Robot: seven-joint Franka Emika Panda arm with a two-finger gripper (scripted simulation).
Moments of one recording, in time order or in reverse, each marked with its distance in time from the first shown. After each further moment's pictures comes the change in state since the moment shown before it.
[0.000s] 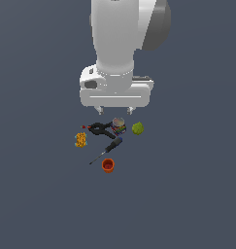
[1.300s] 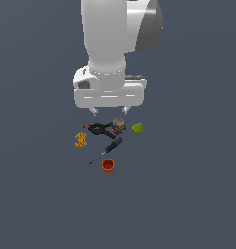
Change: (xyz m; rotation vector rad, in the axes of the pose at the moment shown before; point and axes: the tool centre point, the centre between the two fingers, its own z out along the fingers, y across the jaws) arm 0.002 0.017 0.002 0.008 0.041 -0.053
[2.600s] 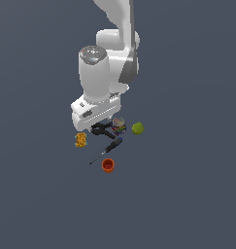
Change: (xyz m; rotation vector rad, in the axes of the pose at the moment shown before) arm -0.046 0.050 0.114 -0.043 -0.036 -0.607
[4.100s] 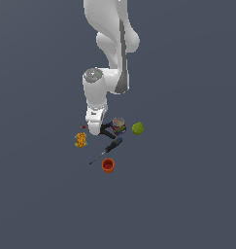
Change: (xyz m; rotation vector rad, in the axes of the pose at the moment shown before) arm -0.071 -0.043 0.105 0.018 0.035 -0.754
